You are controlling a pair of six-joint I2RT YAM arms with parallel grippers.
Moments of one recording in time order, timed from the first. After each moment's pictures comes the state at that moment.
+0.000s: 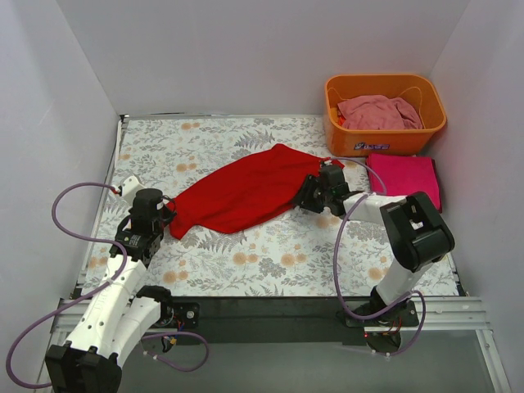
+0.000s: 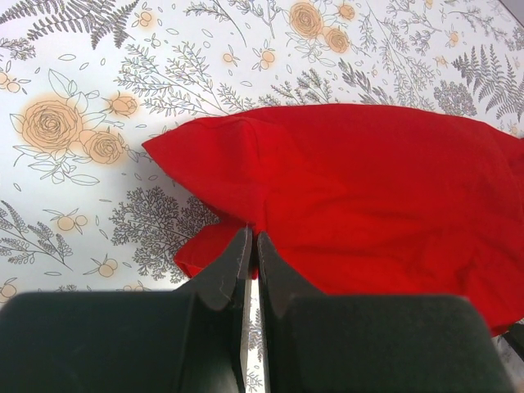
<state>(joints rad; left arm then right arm) -0.19 0.76 0.63 -0.47 -0.41 -0.70 0.45 1.69 0.79 0.16 -0.19 0.74</state>
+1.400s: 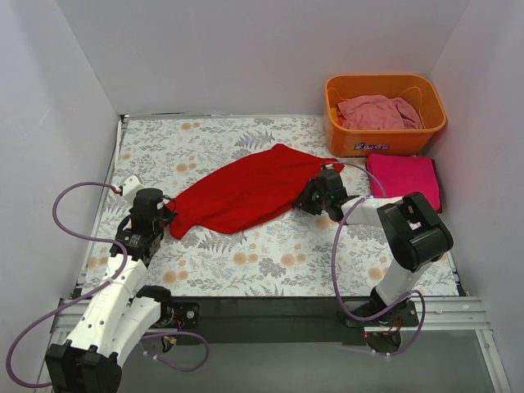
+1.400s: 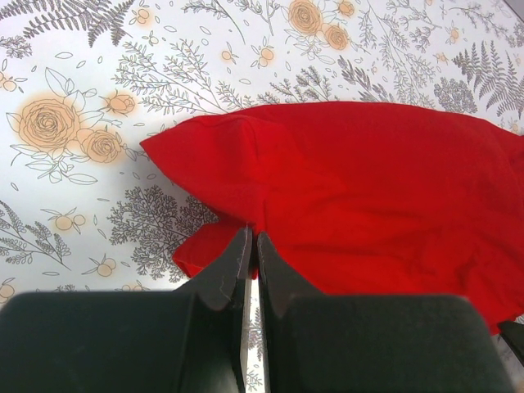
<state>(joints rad) -0.19 0.77 0.63 -0.47 -0.40 -0.70 0.48 1.71 0.75 0.23 -0.12 0.82</state>
